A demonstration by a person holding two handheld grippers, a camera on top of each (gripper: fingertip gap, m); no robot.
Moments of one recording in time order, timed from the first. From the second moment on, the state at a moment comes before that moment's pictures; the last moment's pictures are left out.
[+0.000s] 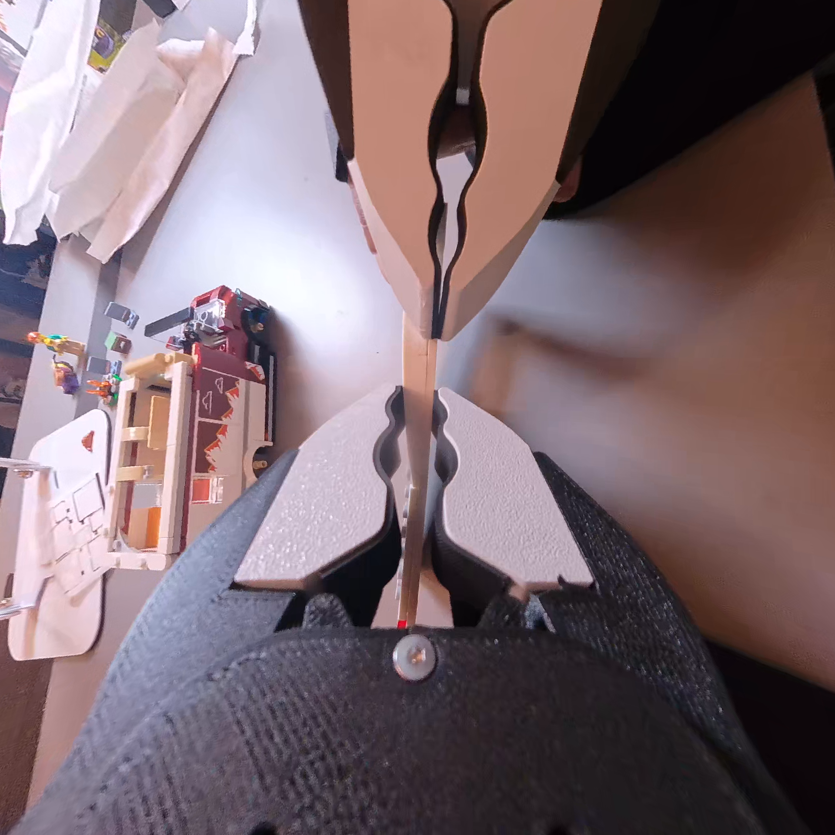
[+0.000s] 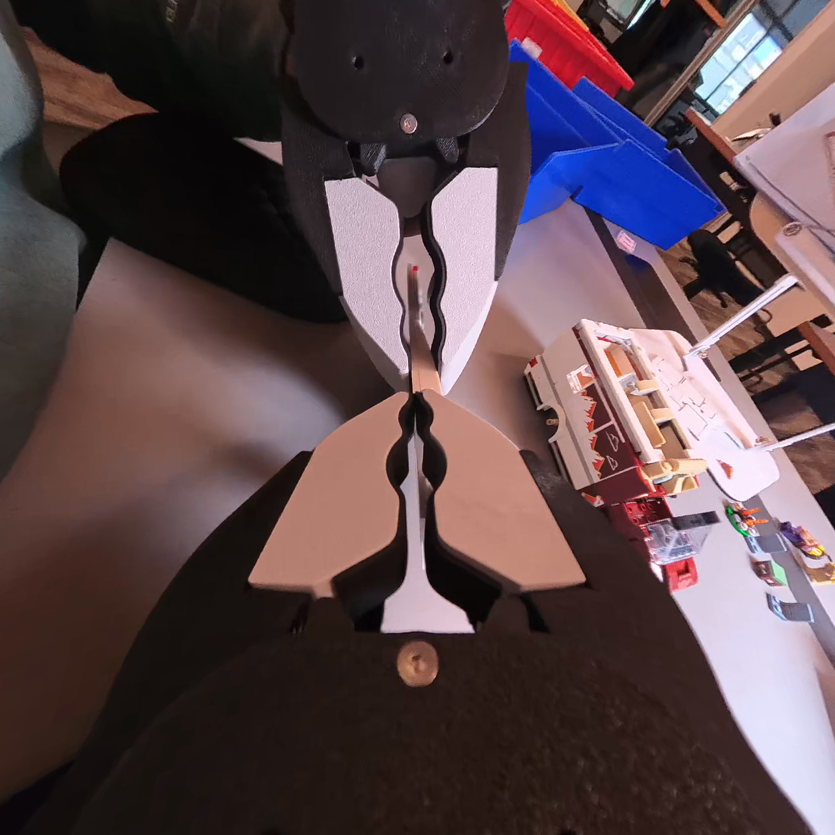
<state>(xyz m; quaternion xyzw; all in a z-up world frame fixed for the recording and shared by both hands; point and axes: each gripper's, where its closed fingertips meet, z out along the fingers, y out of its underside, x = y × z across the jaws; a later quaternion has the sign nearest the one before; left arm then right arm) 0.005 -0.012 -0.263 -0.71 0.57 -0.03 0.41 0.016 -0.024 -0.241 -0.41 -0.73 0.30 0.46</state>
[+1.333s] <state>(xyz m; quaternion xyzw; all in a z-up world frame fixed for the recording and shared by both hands) 0.017 -0.021 -0.262 -0.70 0.57 -0.06 0.43 0.012 -0.027 -0.253 -0.41 -0.74 0.27 0.45</state>
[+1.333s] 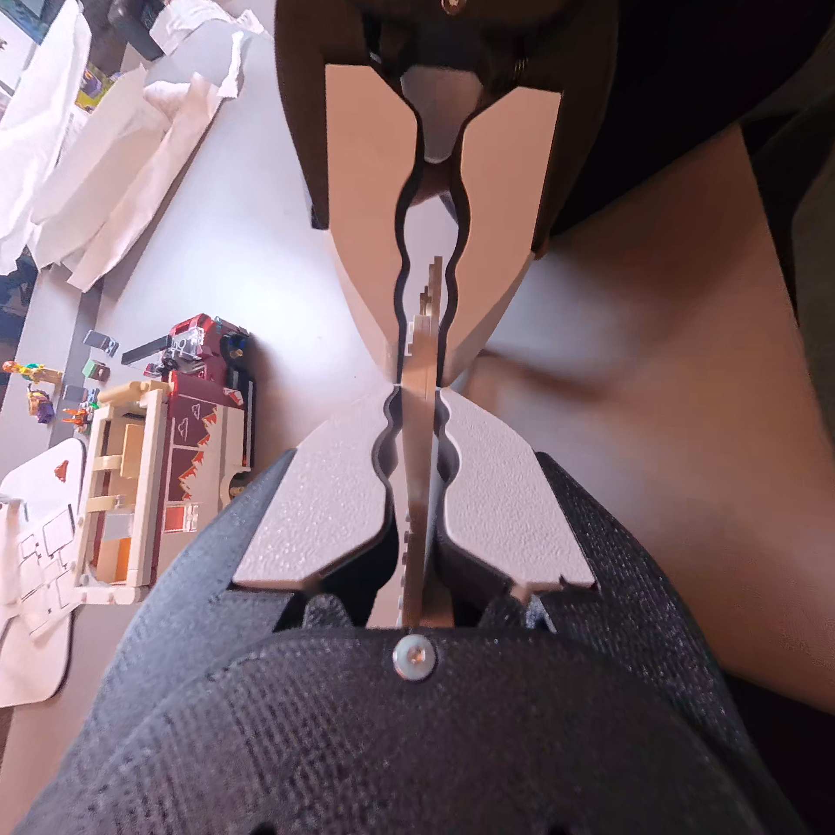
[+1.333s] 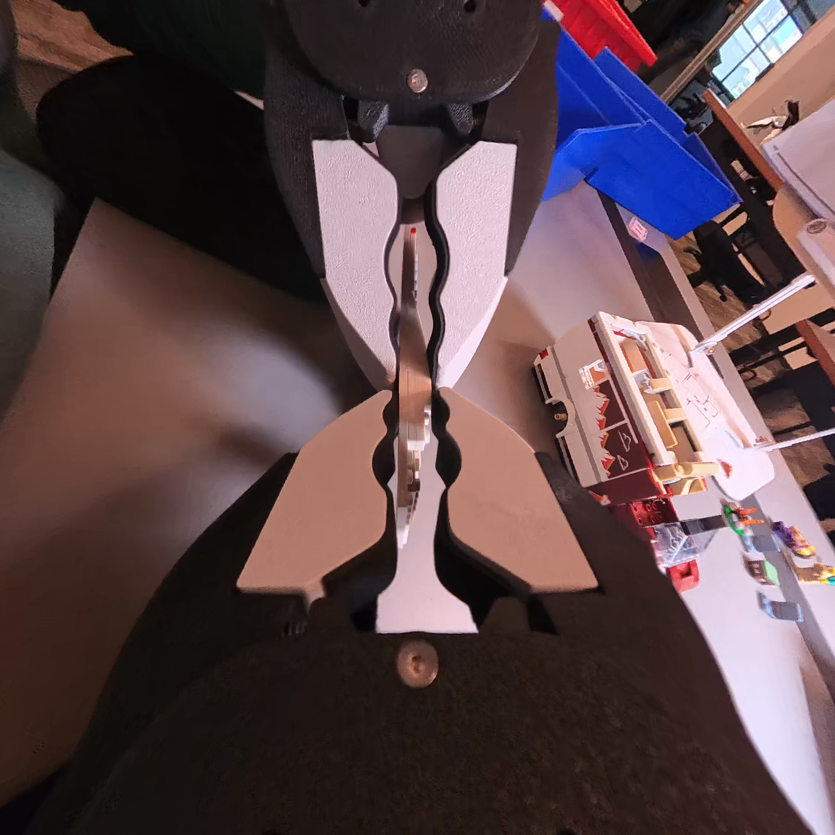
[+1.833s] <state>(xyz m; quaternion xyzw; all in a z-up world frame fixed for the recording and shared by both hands) 0.000 -0.036 -0.265 -0.70 0.56 -0.06 0.44 0.014 -0.031 -0.259 -0.40 -0.77 0.25 0.43</state>
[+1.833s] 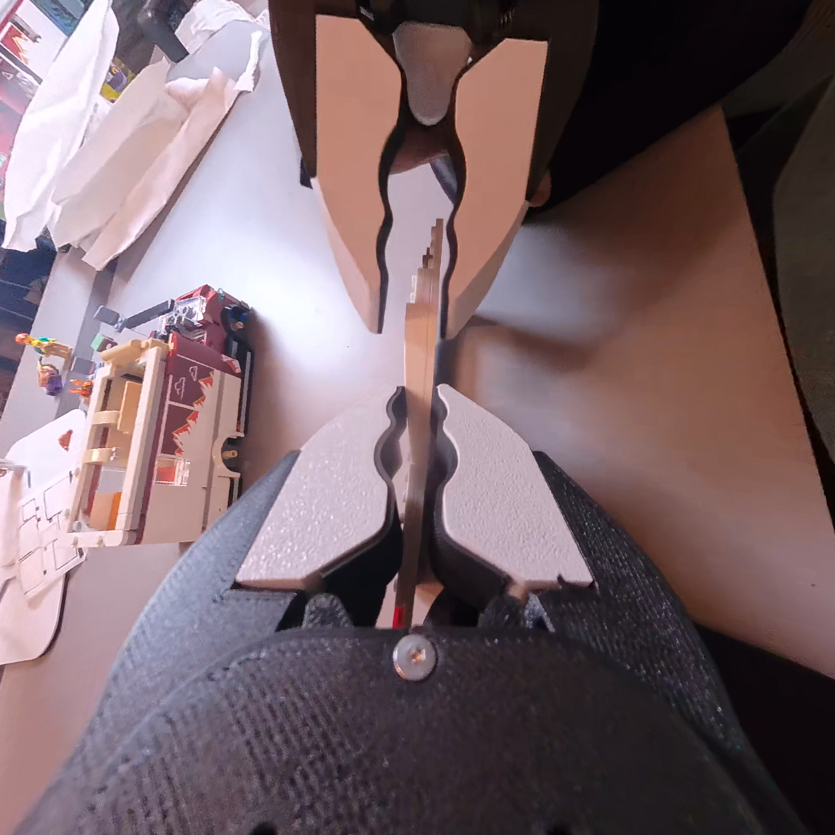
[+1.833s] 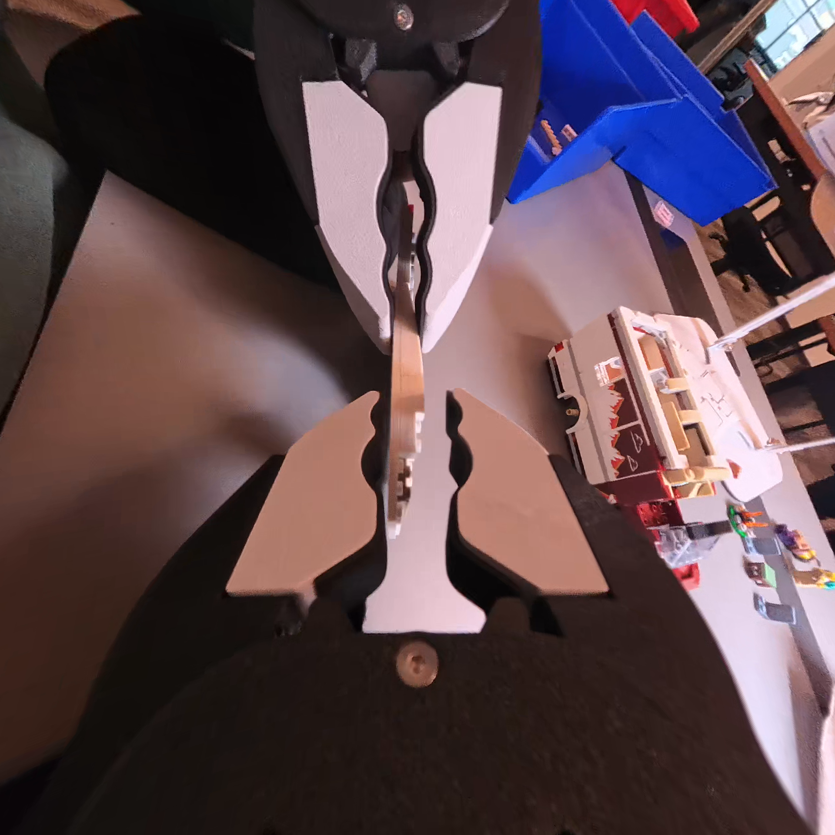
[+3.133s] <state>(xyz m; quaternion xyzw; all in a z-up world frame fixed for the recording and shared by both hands) -0.042 -0.017 -0.272 -0.75 0.48 -0.13 0.44 0.028 0.010 -0.283 -0.34 -0.79 0.15 0.48</state>
